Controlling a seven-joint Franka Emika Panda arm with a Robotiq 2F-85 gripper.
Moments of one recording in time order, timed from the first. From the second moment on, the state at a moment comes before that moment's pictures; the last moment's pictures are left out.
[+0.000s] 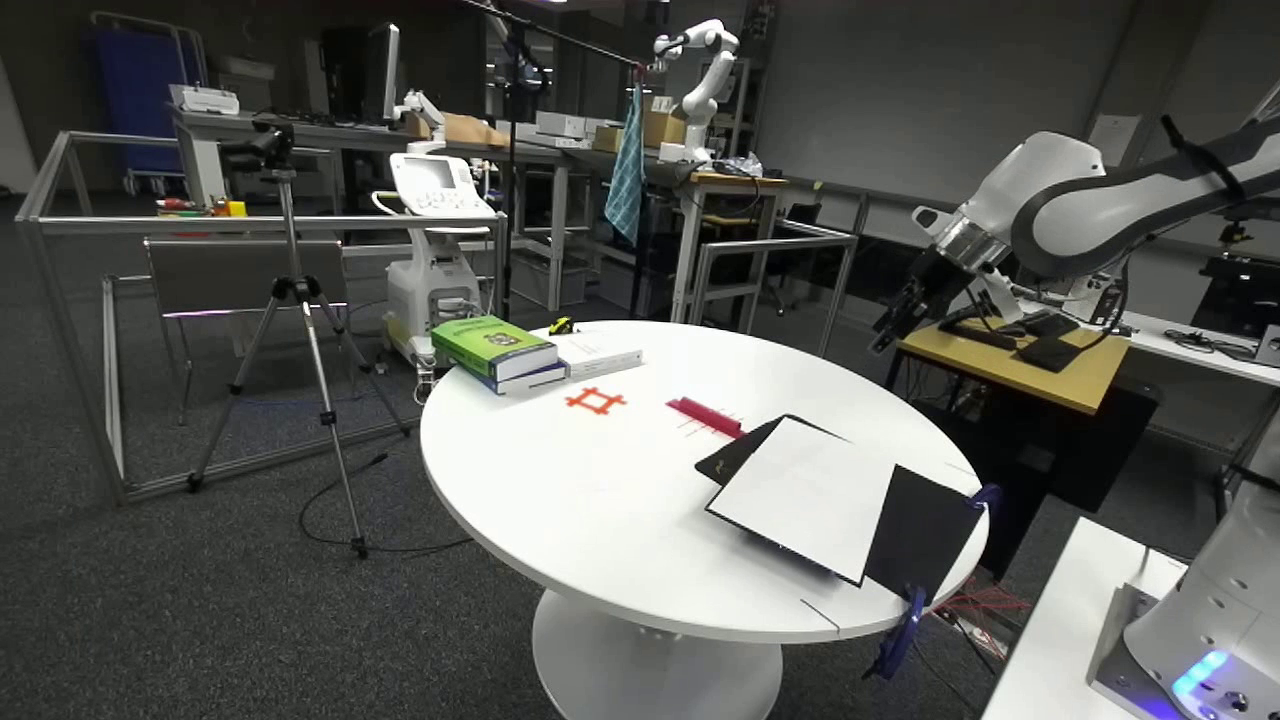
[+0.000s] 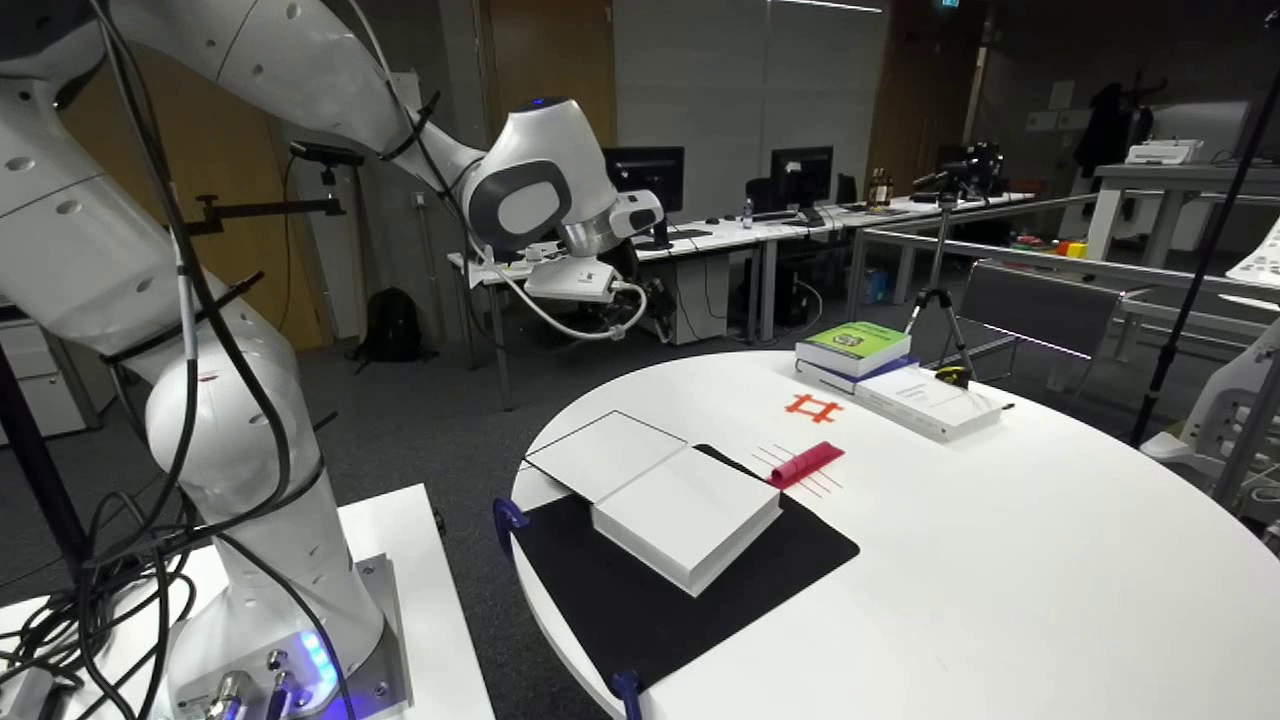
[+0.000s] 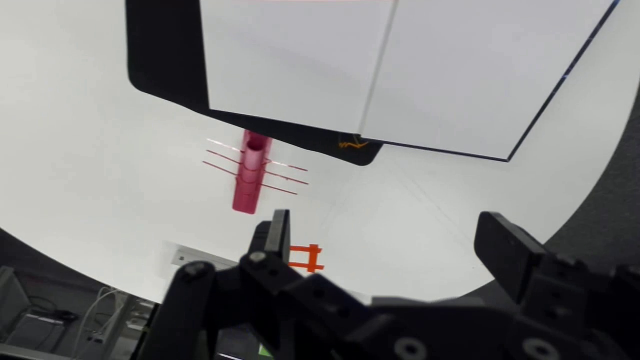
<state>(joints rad) 0.08 -0.44 0.01 -2.67 0.12 2.68 -0.44</state>
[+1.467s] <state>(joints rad) 0.08 -0.37 -0.01 -2.73 0.04 2.35 -0.26</state>
